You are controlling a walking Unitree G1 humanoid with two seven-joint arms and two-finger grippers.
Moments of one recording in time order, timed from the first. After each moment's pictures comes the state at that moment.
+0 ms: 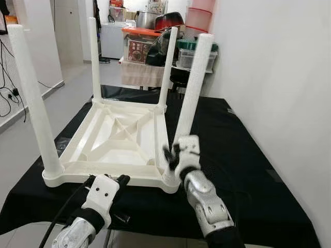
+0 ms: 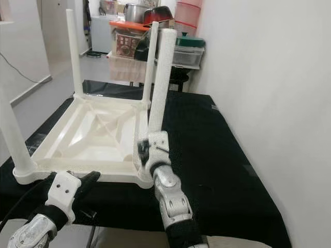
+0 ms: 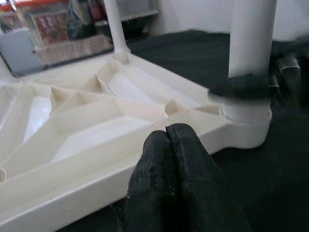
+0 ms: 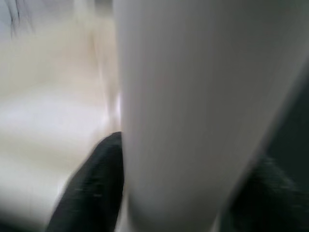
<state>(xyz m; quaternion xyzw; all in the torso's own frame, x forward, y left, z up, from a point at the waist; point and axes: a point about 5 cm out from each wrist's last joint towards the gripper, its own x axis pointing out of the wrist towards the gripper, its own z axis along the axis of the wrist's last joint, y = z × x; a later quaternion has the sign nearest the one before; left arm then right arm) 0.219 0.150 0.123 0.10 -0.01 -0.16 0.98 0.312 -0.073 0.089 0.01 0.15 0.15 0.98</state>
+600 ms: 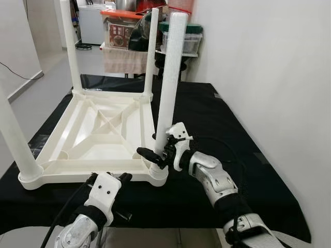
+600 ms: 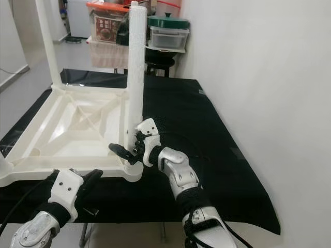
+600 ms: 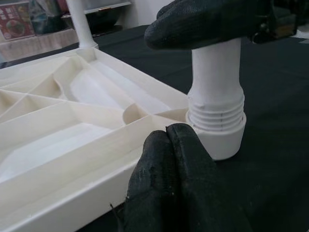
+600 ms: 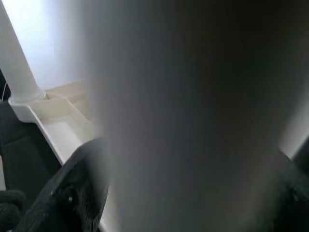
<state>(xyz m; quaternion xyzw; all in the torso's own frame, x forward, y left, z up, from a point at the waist) 0.223 0.148 0.123 0.10 -0.02 -0.17 0.98 0.357 -0.070 0.152 -0.01 0.04 0.45 0.89</state>
